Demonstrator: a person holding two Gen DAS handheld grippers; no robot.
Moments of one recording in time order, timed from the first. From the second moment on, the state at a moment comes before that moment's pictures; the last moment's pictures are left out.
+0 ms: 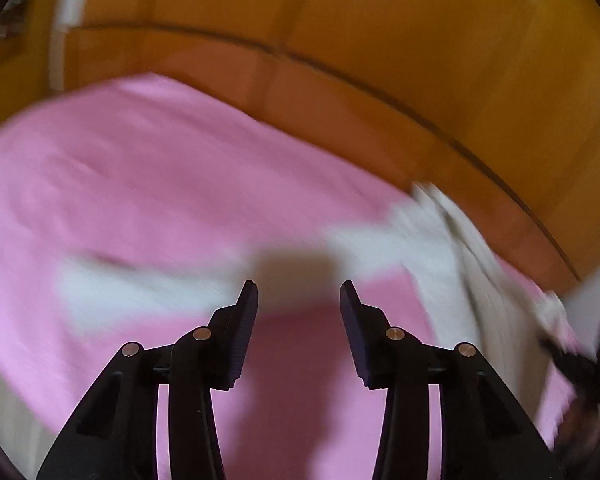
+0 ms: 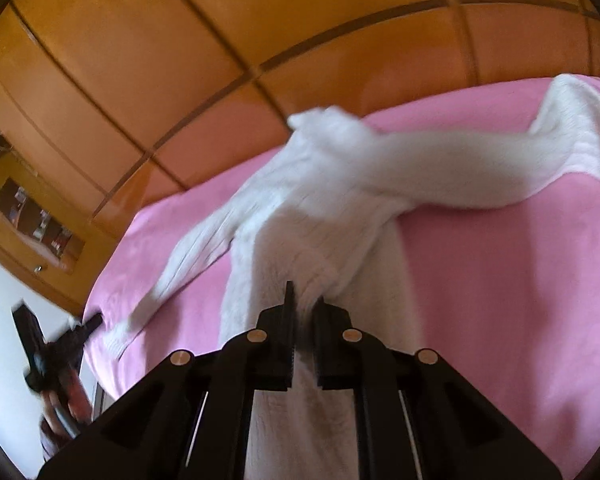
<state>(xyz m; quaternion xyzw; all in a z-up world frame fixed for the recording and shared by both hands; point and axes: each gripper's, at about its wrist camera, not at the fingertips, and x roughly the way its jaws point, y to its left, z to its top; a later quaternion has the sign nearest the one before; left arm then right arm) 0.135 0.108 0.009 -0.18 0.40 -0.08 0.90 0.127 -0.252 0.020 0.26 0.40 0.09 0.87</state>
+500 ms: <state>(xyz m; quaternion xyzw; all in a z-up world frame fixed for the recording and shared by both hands) 0.107 -0.049 -0.071 -0.19 0.51 -0.28 0.79 0.122 -0.254 -0.012 0.27 0.45 0.14 0.84</state>
